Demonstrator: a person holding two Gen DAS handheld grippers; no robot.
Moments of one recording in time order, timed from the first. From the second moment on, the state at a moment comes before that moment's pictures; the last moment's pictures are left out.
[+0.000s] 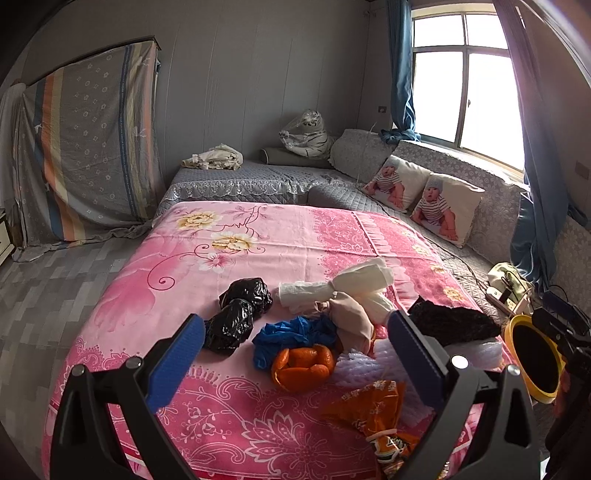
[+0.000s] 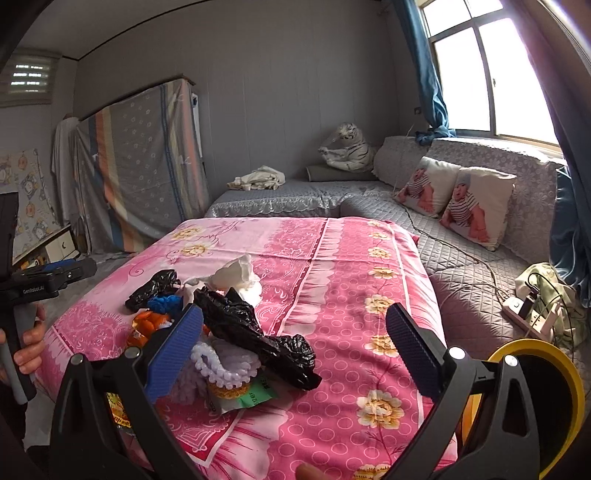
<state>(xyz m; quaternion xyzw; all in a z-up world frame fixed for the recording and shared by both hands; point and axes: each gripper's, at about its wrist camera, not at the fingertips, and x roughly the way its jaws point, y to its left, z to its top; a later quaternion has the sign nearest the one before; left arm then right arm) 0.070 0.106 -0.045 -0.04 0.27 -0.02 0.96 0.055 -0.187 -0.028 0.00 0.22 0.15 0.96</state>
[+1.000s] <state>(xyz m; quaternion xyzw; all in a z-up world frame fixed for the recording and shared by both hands) 0.231 0.179 -0.127 -0.02 0.45 -0.08 0.89 0.169 -0.107 -0.051 -0.09 0.40 0.34 0.85</state>
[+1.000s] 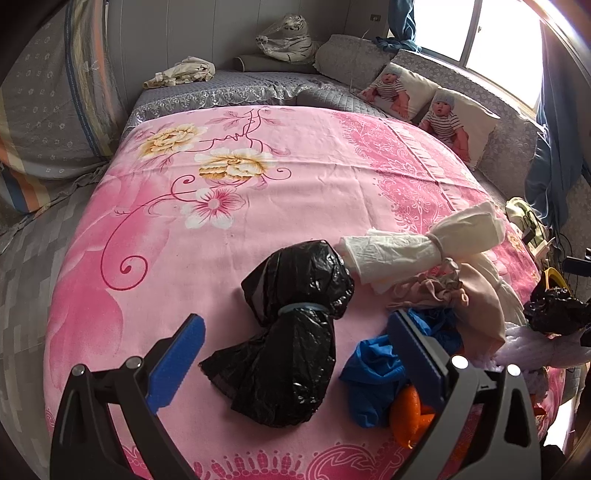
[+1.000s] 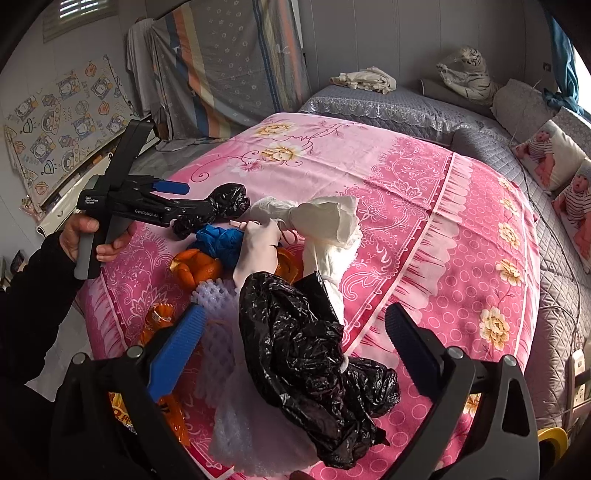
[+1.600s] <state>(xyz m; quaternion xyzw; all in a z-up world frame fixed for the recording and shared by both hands) 0.261 0.167 -0.151 -0.02 0.48 -0.09 0.87 0.191 -0.116 -0.080 -0.02 0.46 0.36 0.81</state>
